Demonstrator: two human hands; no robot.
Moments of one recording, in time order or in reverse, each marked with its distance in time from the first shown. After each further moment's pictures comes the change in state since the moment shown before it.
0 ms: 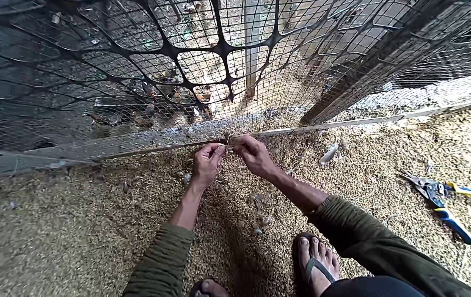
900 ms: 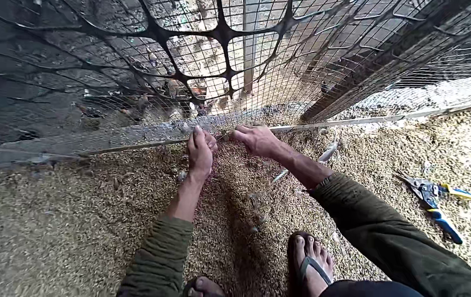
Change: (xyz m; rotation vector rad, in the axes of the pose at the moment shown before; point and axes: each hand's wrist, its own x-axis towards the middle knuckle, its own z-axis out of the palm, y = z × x) left_hand 0.022 0.016 0.017 -0.397 0.180 -0.136; right_hand 0.046 0.019 -0.042 -0.897 -0.491 -0.336
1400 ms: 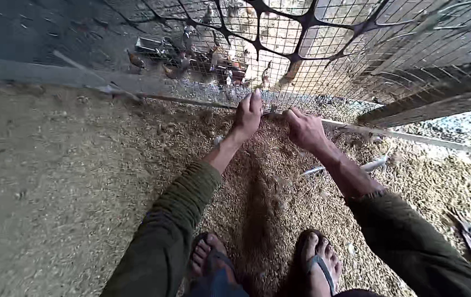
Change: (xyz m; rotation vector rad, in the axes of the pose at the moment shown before) left_hand 0.011 0.015 -0.011 0.438 -0.038 0.074; right_hand -0.004 -0.018 0.002 0.006 0.090 0.099
